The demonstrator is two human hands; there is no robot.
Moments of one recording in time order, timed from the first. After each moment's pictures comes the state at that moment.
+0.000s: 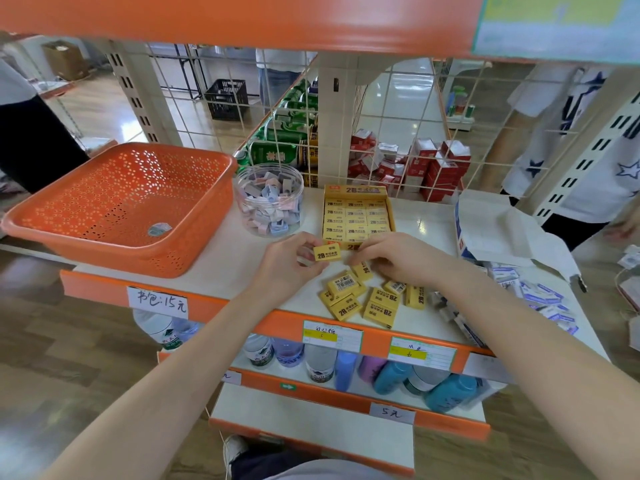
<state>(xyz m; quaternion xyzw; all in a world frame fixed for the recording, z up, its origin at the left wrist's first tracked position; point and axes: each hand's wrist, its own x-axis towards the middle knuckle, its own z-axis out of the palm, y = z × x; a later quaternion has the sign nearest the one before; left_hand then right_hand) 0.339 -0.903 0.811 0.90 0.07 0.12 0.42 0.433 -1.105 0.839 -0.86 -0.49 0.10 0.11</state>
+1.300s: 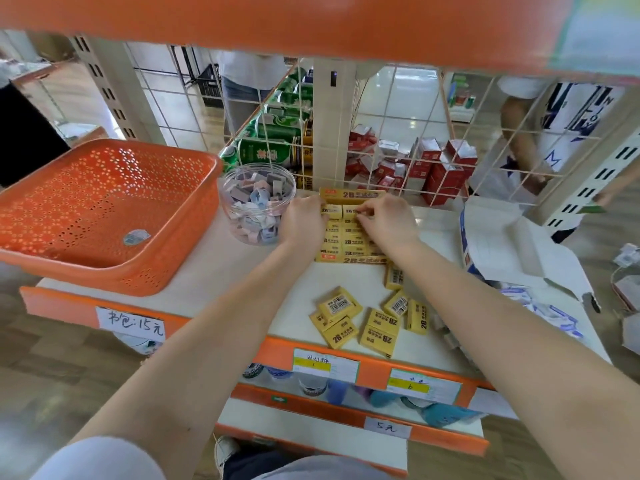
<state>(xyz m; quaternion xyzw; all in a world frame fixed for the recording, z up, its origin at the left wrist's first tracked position) 0.459 -0.911 0.811 0.96 0.16 0.13 0.20 0.507 -1.055 0.817 -0.96 -0.21 -0.06 0.19</state>
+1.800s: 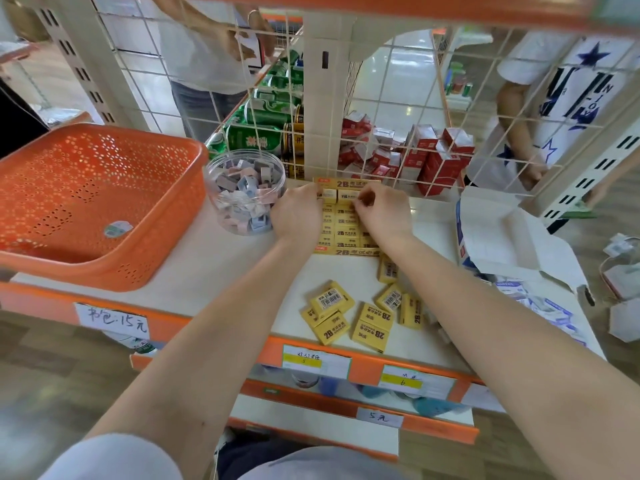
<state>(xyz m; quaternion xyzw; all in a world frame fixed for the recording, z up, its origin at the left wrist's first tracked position) 0.465 -0.922 0.803 0.96 0.19 0.19 0.12 0.513 -1.053 0.805 -0.94 -0.16 -0.08 0.29</state>
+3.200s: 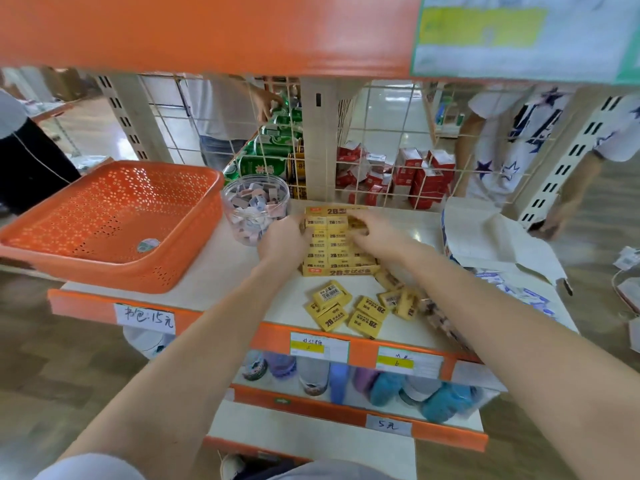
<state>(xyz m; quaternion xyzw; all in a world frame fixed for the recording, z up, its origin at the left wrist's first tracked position) 0.408 -0.915 0.826 0.95 0.20 0.10 0.21 0.469 -1.078 0.837 -0.92 -0.27 0.12 0.26</state>
